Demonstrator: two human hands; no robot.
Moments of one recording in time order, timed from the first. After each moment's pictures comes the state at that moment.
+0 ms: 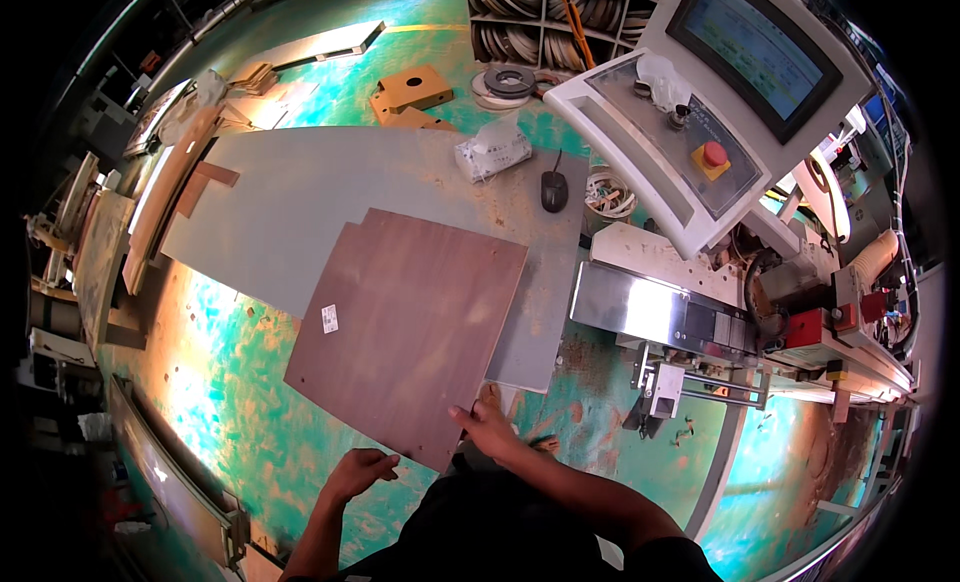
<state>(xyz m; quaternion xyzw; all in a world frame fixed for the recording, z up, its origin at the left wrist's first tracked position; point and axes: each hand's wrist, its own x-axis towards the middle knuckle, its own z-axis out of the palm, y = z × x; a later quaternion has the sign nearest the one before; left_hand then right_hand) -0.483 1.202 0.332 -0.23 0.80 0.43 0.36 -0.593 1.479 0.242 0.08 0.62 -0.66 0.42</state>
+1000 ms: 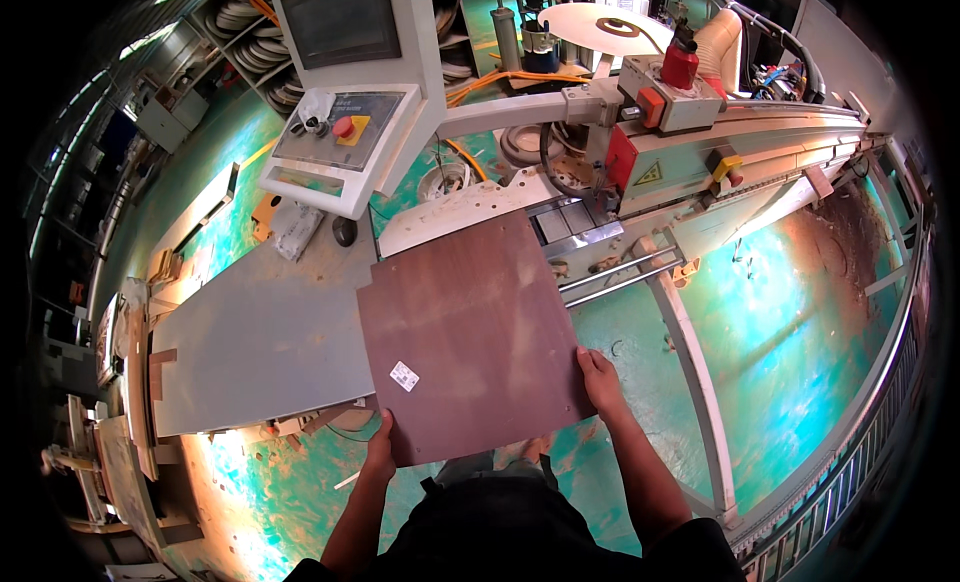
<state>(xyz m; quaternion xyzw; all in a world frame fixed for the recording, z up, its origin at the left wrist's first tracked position) -0.547 1.430 0.227 -0.25 0.56 0.73 0.29 -0.471 1.886 0.222 0.35 0.67 -0.65 0.00</state>
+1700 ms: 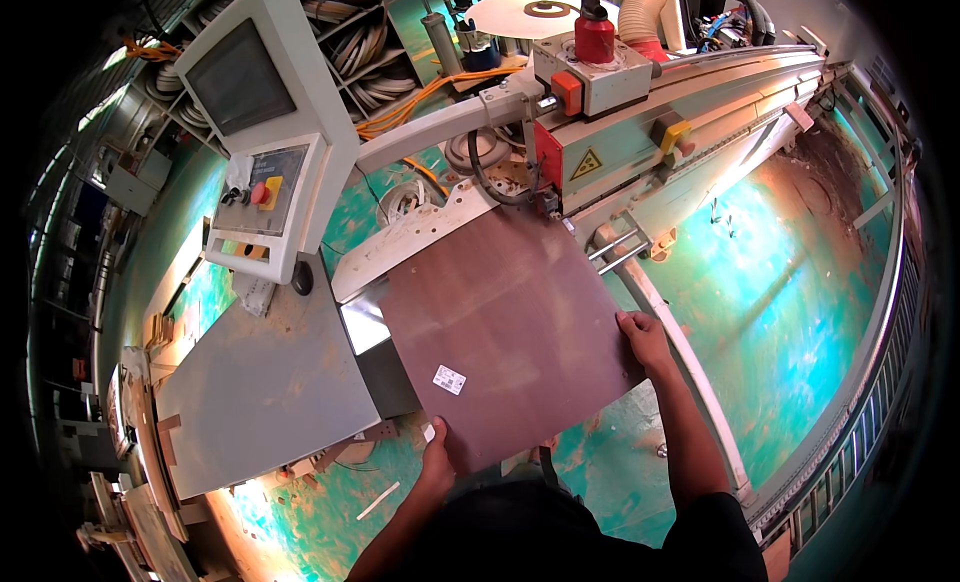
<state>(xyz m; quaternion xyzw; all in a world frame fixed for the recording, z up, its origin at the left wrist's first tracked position) -0.529 1.613 0.260 -0.28 0.54 0.69 0.39 -0.453 2.044 0.236 0.44 0.67 -0.60 -0.05</state>
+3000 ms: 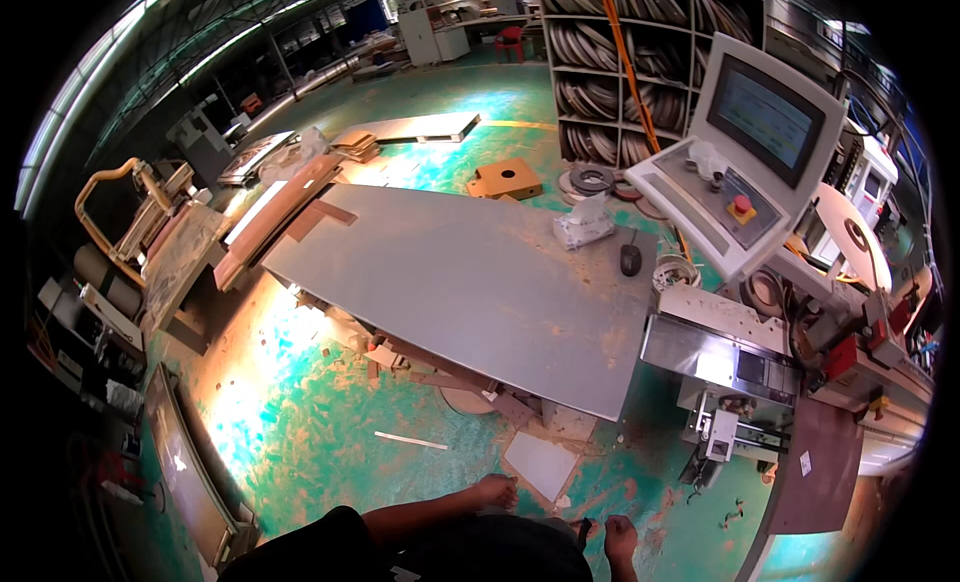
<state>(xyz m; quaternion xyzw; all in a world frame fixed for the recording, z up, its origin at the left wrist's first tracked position) -0.452 1.285 0.105 -0.32 0.56 0.66 0.40 -0.360 1.670 0.068 0.11 0.85 -0.52 0.03</state>
